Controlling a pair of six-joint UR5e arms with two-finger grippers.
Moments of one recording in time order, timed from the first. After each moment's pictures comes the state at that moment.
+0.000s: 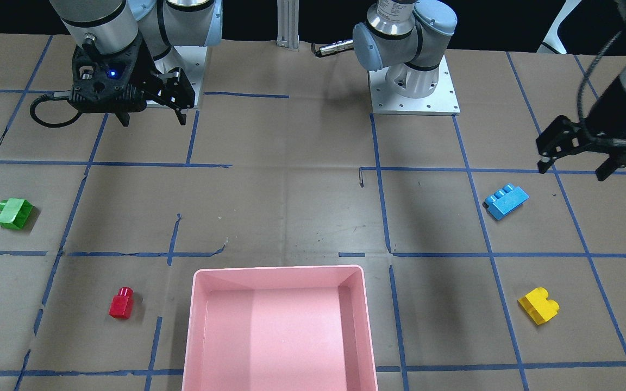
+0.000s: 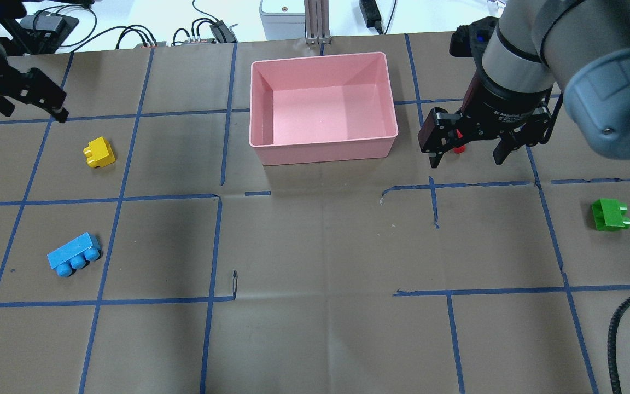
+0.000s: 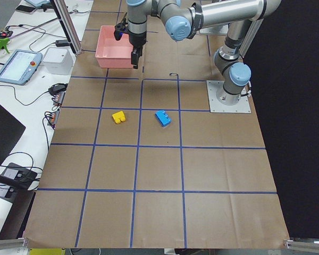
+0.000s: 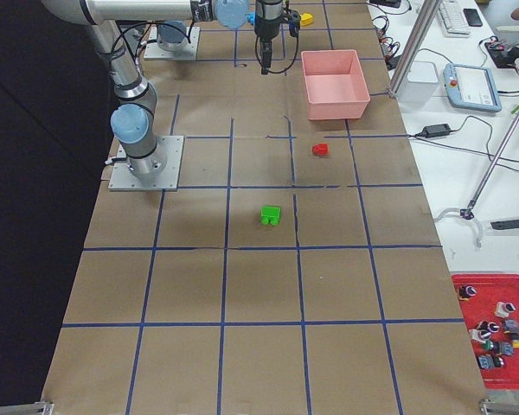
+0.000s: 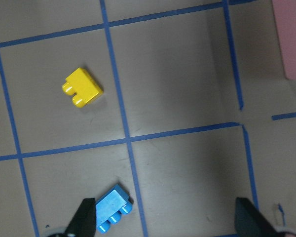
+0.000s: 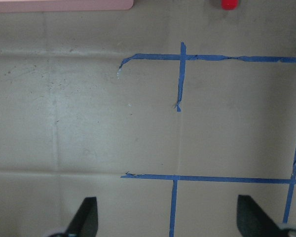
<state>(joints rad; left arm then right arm) -1.13 -1.63 -1.56 -1.49 1.57 0.62 1.62 -1.64 1.67 -1.55 -1.54 0.02</state>
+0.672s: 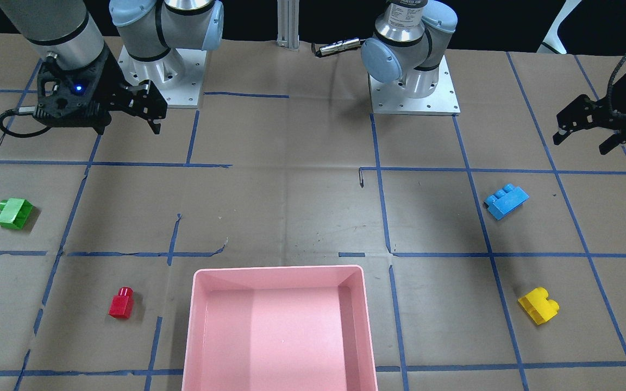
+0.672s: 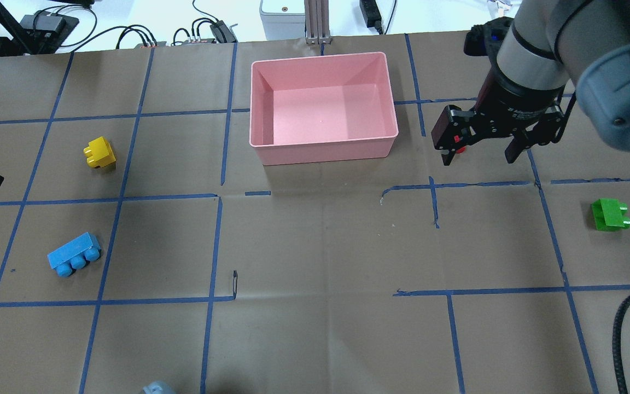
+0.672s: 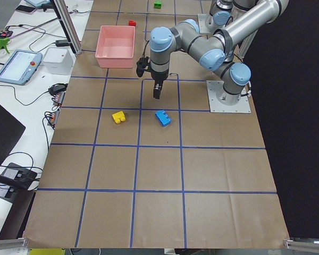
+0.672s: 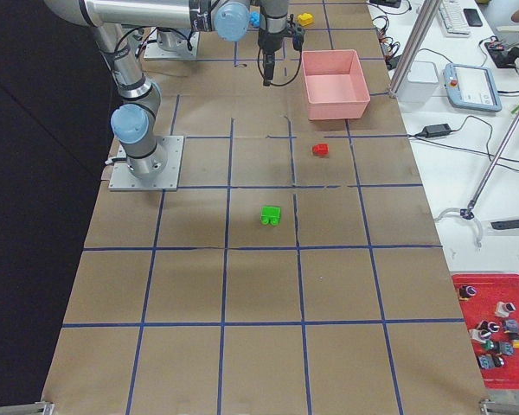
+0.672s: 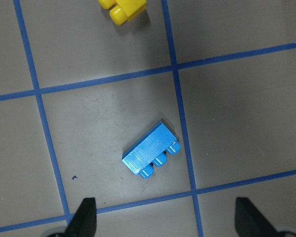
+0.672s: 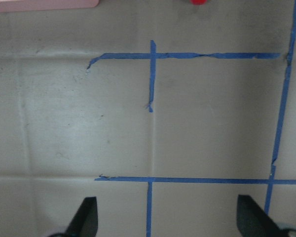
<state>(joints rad) -0.89 -1.50 -1.80 -1.45 1.53 0.86 1.46 -1.65 1.71 -1.56 -1.54 -0.13</state>
